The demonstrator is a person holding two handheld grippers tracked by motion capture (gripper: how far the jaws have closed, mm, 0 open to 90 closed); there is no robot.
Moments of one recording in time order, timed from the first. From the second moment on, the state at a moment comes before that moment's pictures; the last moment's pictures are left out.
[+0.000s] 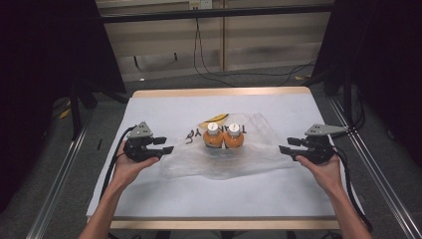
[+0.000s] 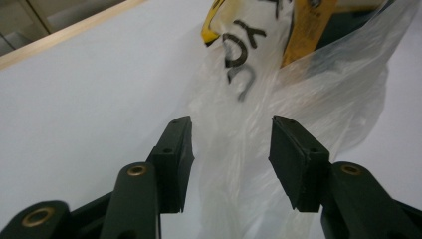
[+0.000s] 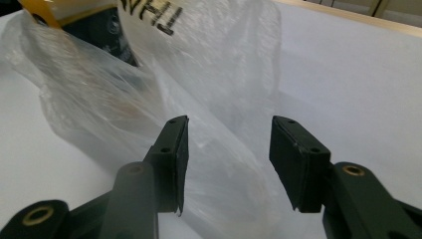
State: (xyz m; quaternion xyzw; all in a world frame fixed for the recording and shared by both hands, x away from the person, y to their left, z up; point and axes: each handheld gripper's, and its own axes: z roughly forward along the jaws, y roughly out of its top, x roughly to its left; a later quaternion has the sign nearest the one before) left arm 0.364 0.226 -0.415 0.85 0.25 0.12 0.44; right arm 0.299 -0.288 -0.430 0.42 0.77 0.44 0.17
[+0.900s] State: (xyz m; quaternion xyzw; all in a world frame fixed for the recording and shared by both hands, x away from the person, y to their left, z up) left arm 0.389 0.145 -0.429 0.86 0.22 0.05 0.46; right arm 0.335 -0.218 -0.416 0.33 0.81 0.46 0.13
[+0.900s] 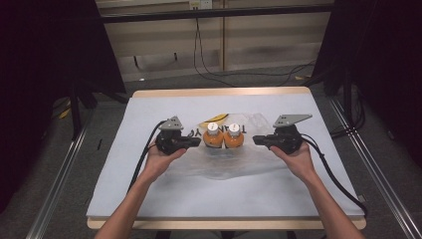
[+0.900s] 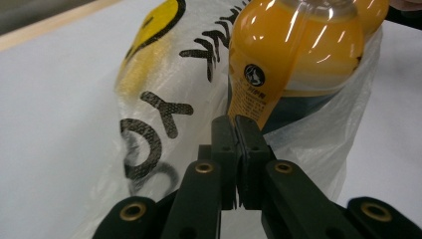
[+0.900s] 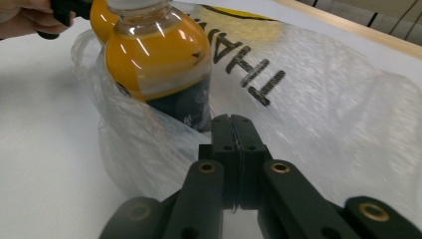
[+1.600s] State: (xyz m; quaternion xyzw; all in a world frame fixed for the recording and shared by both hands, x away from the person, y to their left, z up) left arm 0.387 0.128 -0.465 0.91 0.18 0.03 0.37; right arm 0.362 -0.186 -0.433 0.33 0.82 0.45 0.10
